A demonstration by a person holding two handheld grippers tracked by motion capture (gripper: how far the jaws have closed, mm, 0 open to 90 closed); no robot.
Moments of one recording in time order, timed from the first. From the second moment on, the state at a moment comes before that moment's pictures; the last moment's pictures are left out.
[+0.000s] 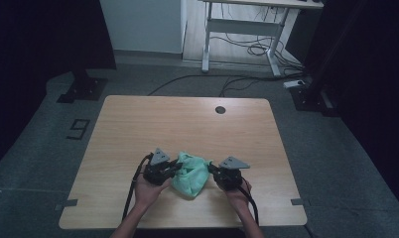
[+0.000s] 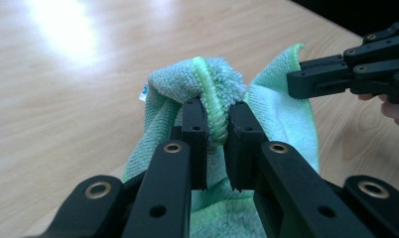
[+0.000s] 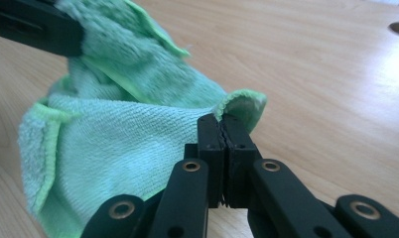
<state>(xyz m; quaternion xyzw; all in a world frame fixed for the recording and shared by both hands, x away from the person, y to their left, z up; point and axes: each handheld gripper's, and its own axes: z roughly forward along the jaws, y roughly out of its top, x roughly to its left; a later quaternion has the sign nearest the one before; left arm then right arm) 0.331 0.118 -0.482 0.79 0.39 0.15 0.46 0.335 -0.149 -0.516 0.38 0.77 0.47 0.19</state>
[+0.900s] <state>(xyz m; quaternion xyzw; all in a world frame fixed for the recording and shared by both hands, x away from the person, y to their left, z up) 0.309 0.157 -0.452 0.75 0.39 0.17 0.51 0.318 -0.179 -0.483 0.39 0.73 0.51 0.24</state>
